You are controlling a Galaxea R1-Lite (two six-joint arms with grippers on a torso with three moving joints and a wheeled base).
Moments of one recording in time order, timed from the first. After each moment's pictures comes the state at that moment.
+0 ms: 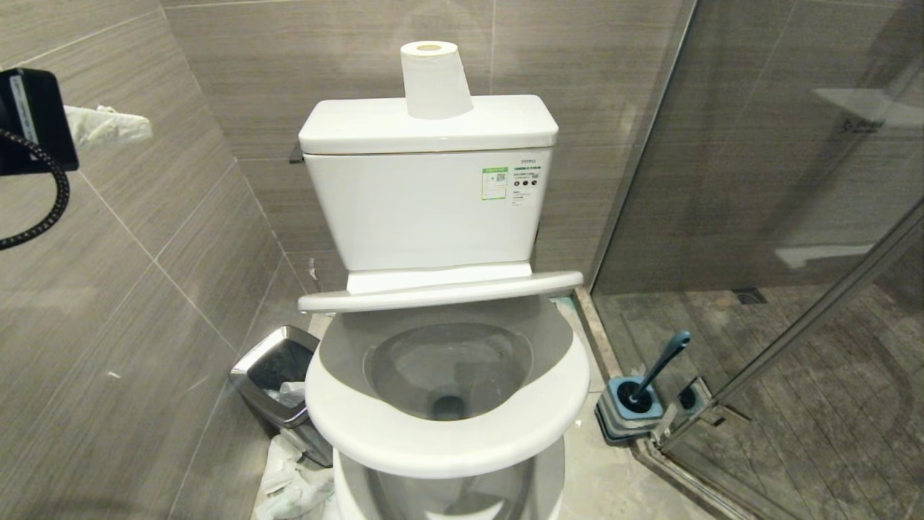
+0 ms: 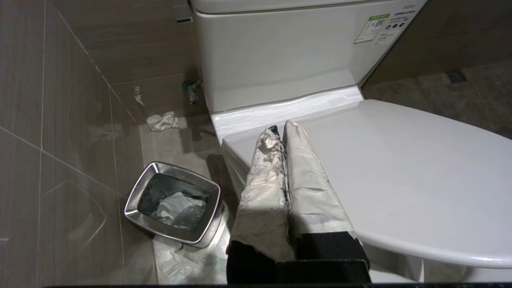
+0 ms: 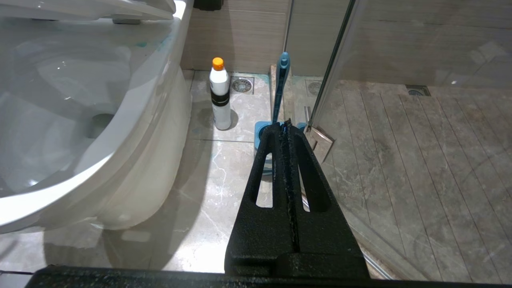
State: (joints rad) left arm -0.14 1.28 -1.45 0.34 -0.13 -0.03; right arm 0.00 0.00 0.00 0.00 0.02 -0.03
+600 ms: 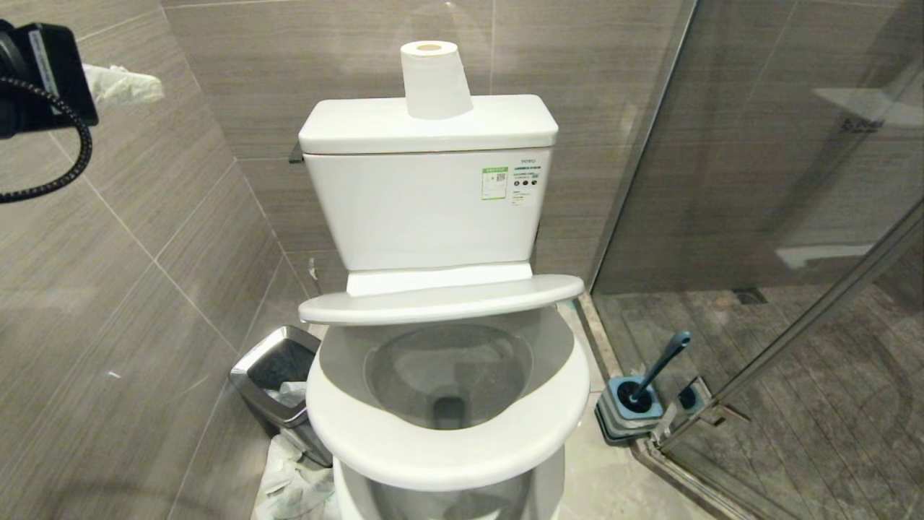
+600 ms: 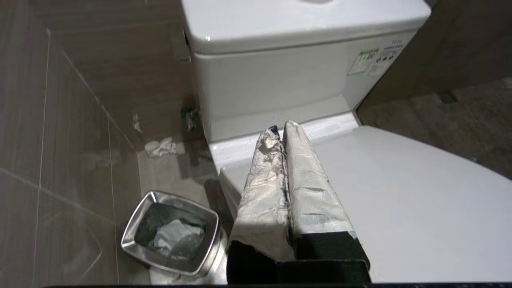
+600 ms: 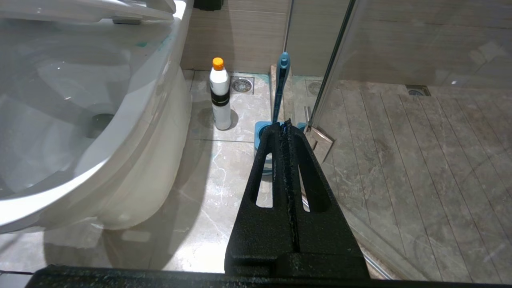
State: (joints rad) left arm -0.15 1.35 -1.55 0.29 -0.14 -0.03; right arm 0.00 0.00 0.00 0.00 0.02 -0.03
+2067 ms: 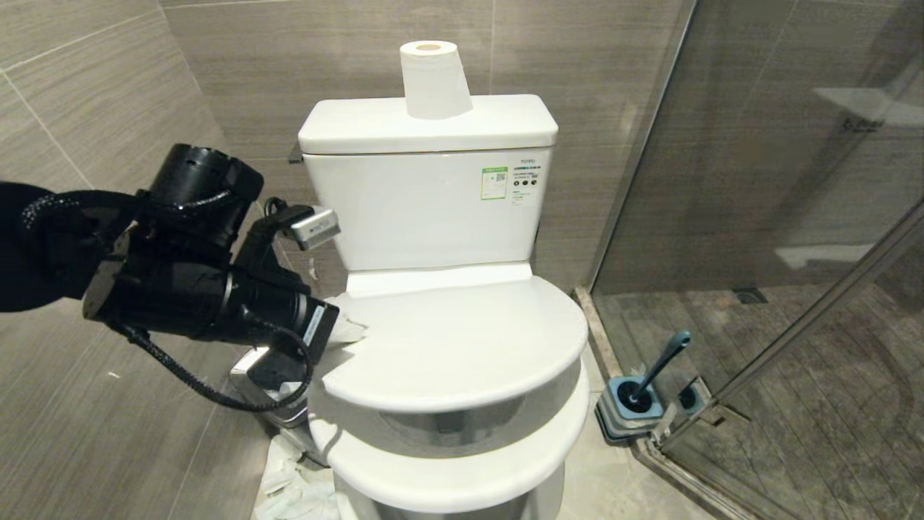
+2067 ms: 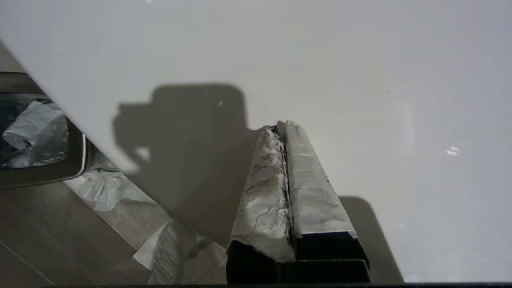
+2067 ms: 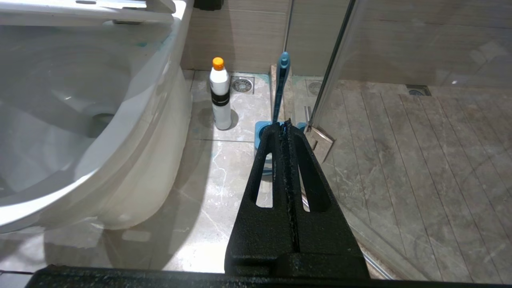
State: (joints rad) left arm -0.41 1.62 -1.27 0.43 -0.25 0.09; right arm 0.00 0.00 0.00 0.00 0.02 -0.03
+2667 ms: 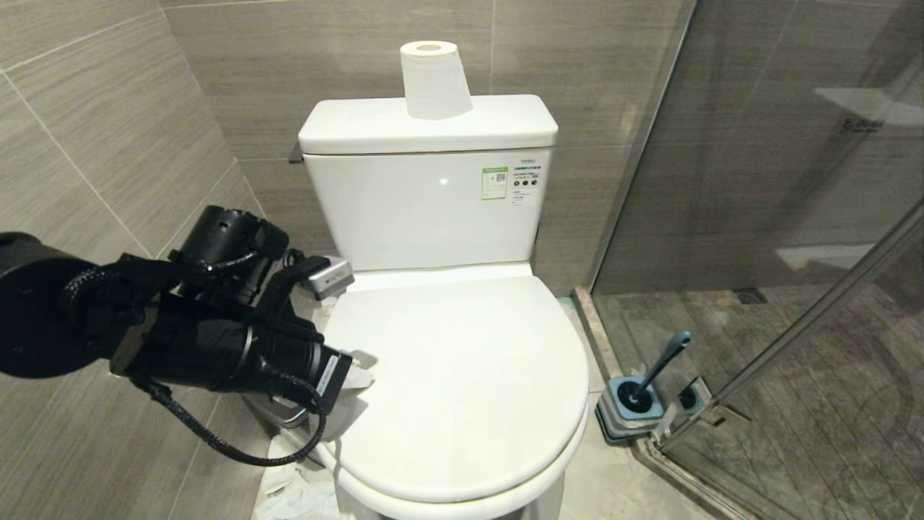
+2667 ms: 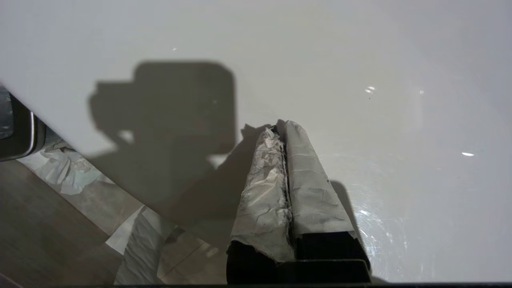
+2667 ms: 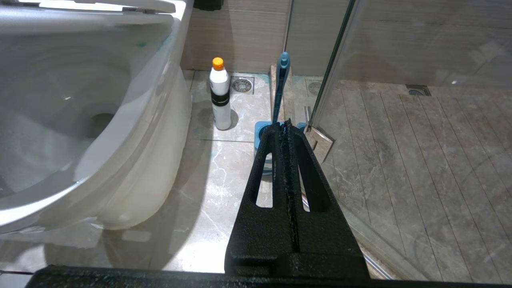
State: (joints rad) left arm -0.45 1.62 -1.08 0.31 -0.26 0.04; right arm 0.00 0.00 0.00 0.00 0.02 -0.03
